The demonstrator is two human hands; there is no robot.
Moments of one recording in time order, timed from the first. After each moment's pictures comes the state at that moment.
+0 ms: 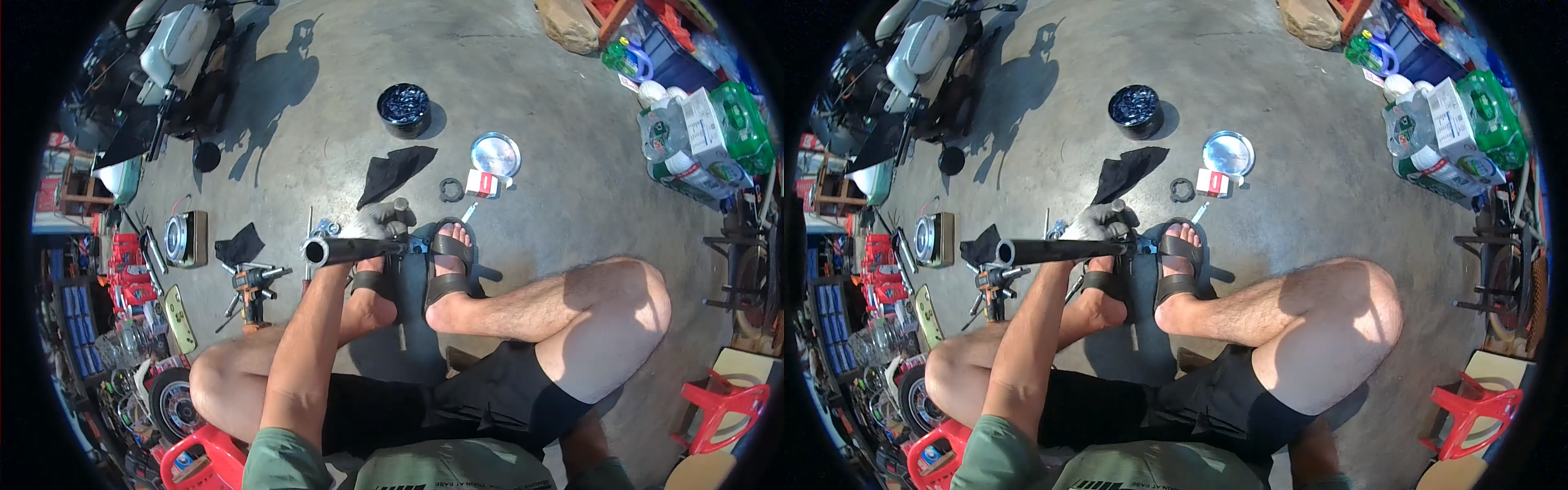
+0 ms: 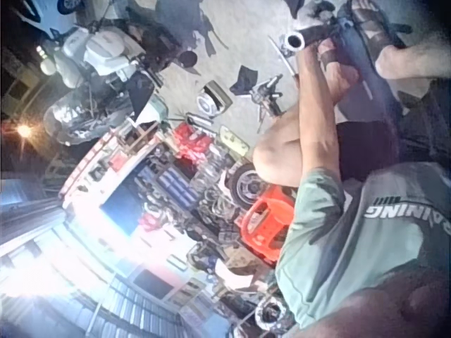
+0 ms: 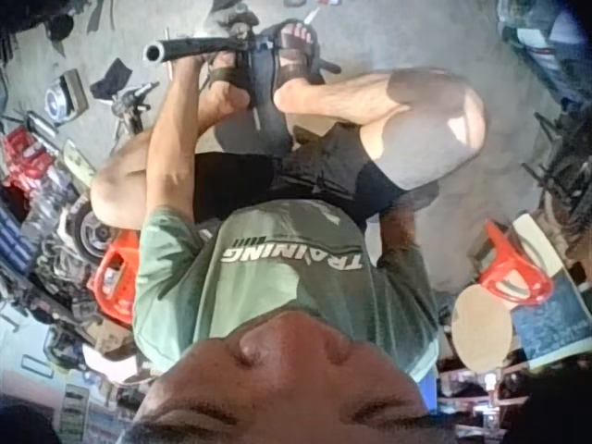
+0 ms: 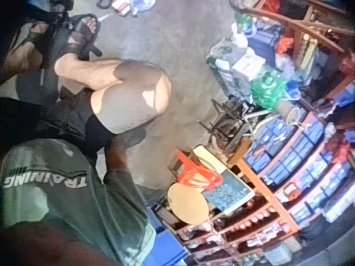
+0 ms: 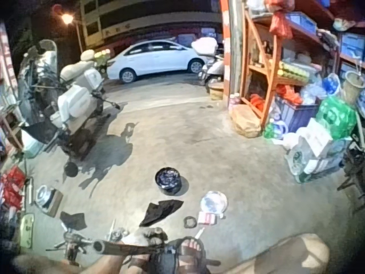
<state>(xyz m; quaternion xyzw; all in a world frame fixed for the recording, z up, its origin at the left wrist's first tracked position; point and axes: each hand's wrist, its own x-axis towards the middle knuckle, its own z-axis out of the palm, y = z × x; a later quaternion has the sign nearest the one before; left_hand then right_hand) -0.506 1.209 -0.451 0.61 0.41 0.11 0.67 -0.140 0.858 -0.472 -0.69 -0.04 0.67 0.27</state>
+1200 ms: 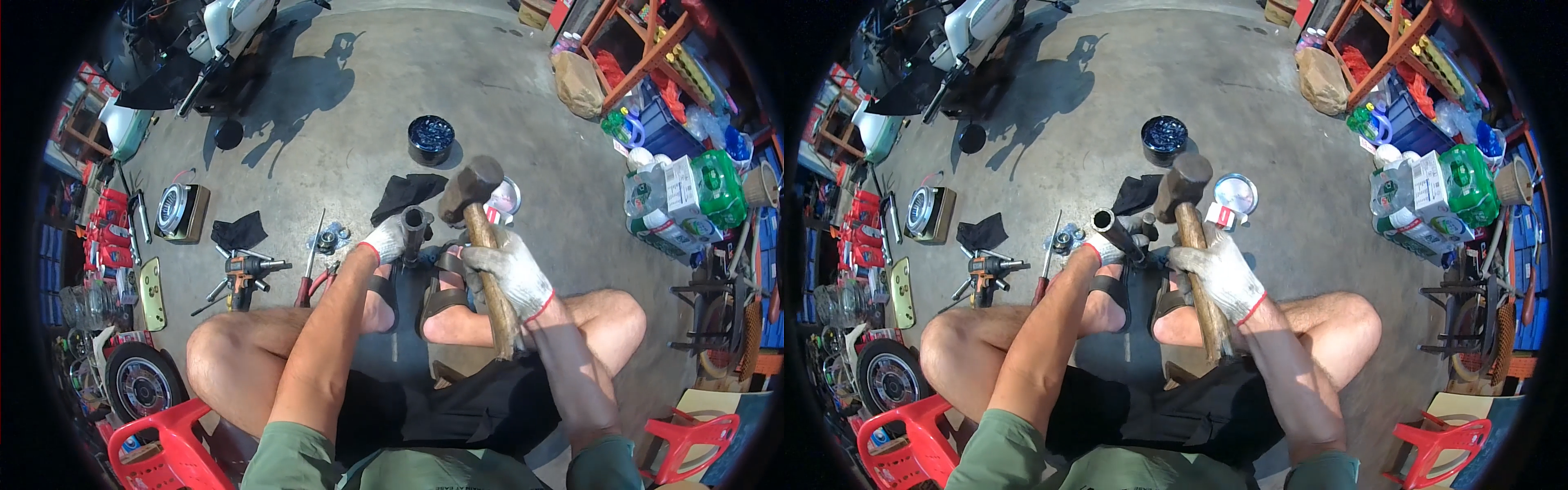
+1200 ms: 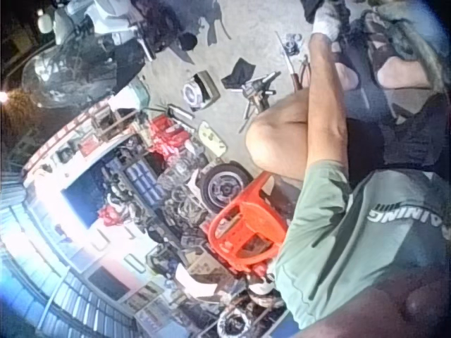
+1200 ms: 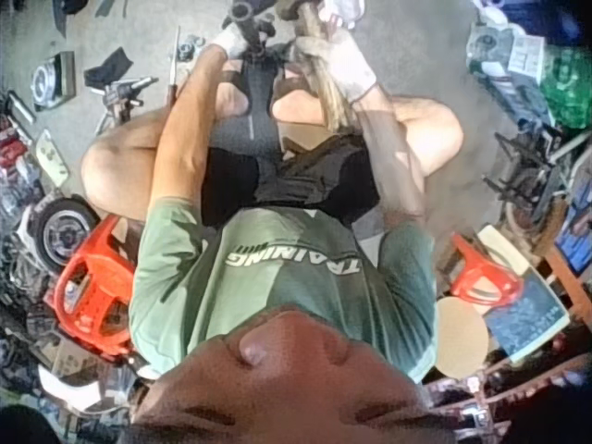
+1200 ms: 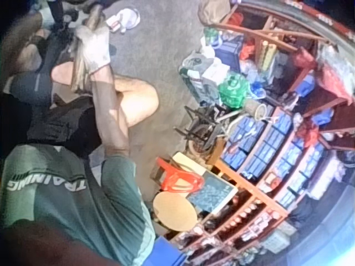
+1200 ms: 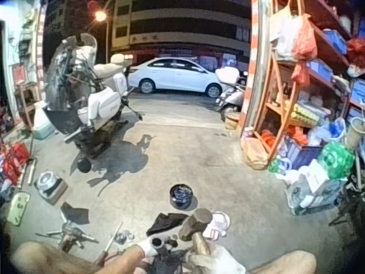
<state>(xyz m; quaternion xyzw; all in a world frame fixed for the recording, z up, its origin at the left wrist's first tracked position) -0.510 1.201 -0.460 0.70 0.37 0.14 0.59 -0.296 1.080 -0.271 -0.56 -0.35 0.64 0.40</state>
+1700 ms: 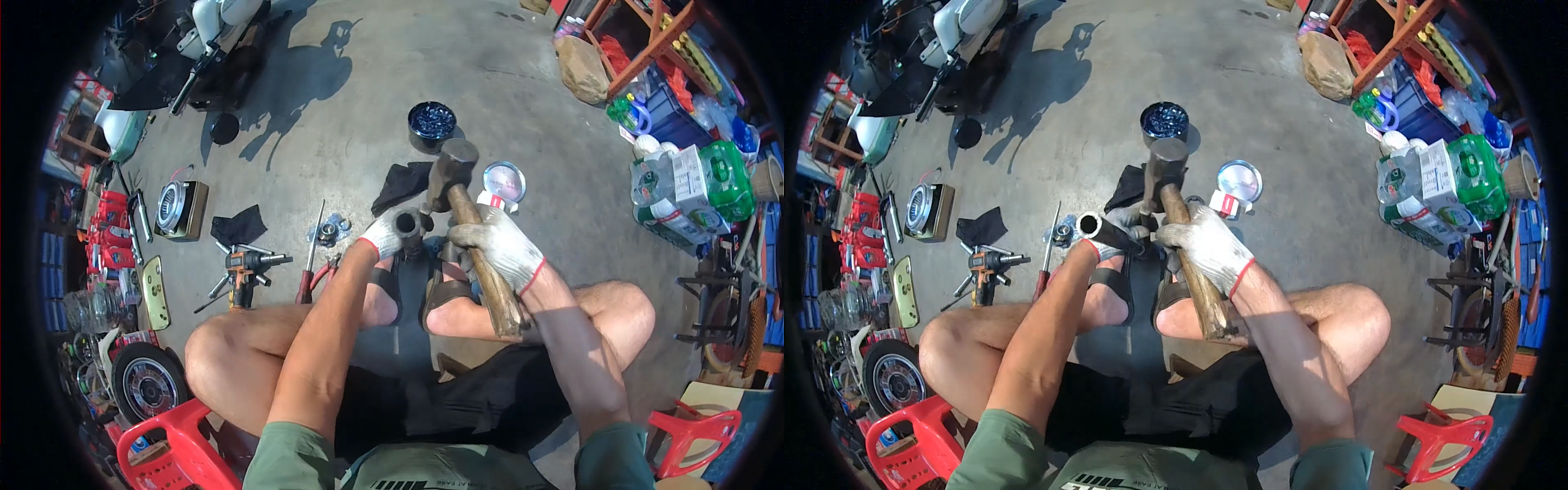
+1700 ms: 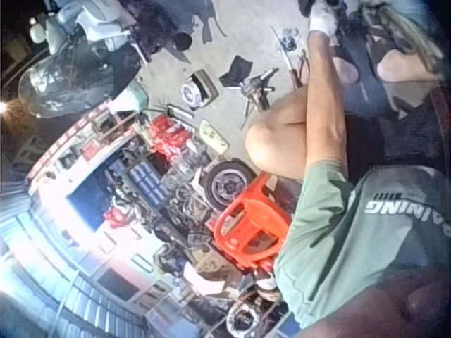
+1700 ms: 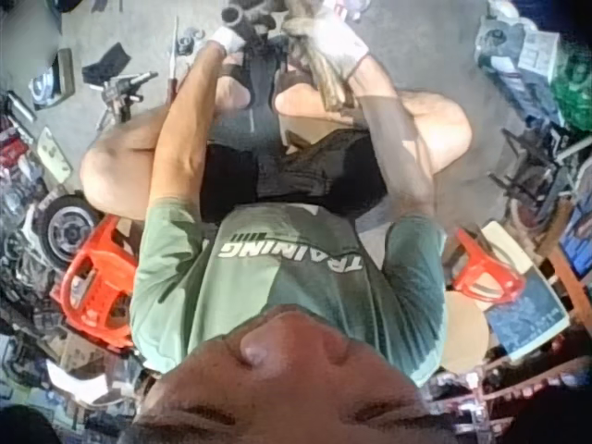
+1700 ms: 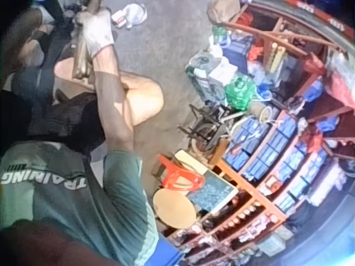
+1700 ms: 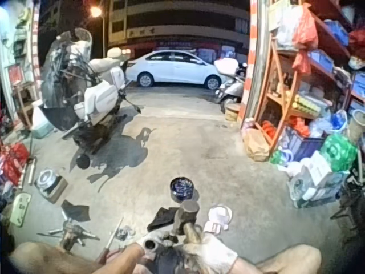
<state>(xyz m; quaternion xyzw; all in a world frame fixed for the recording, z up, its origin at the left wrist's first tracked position) -0.515 1.202 -0.479 0.74 0.37 0.16 0.54 -0.301 1.116 -0.290 -0.58 -0.38 0.66 0.29</state>
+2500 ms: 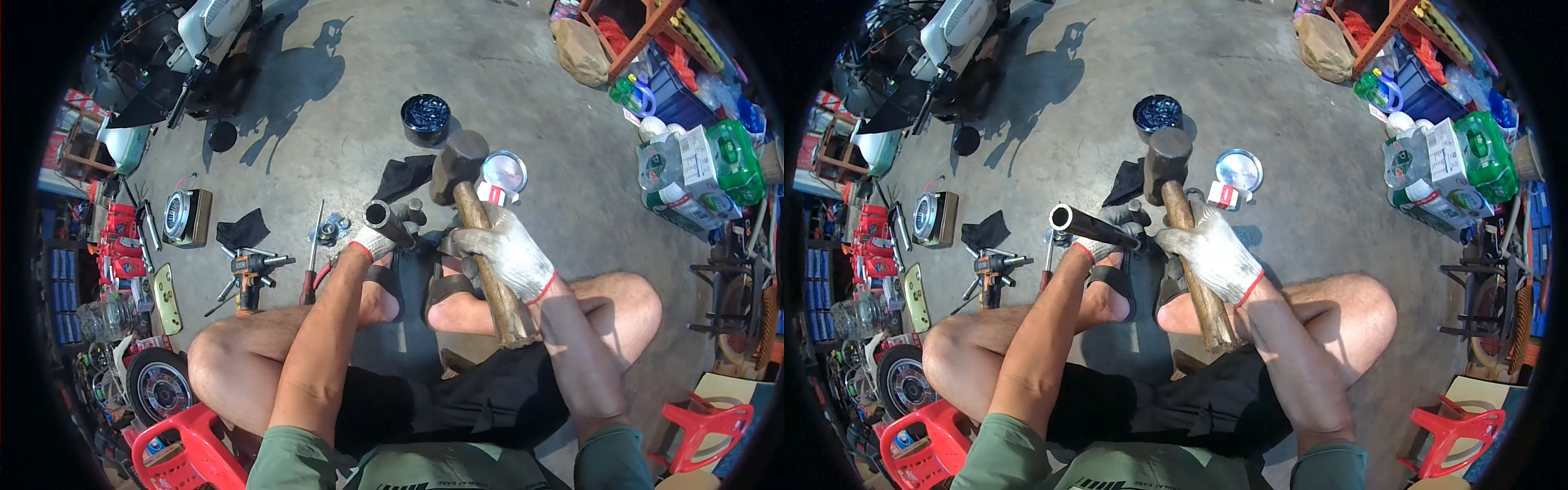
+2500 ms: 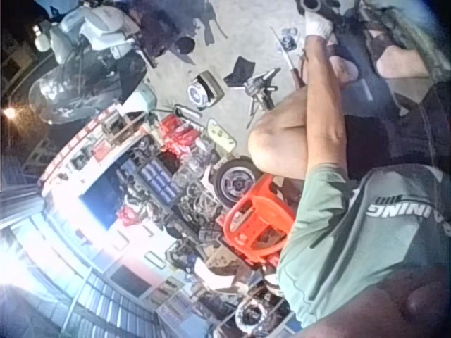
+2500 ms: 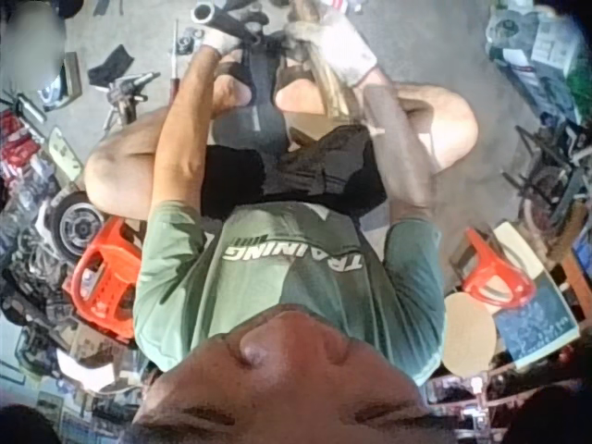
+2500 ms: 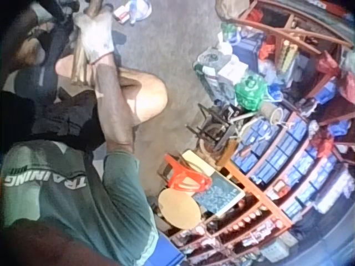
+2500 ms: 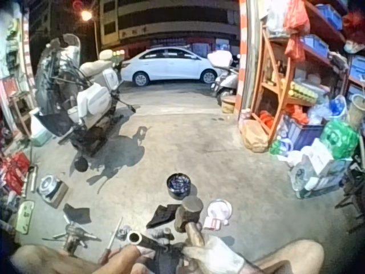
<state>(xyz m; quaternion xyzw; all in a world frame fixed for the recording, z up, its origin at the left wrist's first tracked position) -0.510 1.195 -0.465 0.72 0.41 0.12 0.55 -0.282 1.092 -0.303 -0.55 -0.39 0.62 0.40</state>
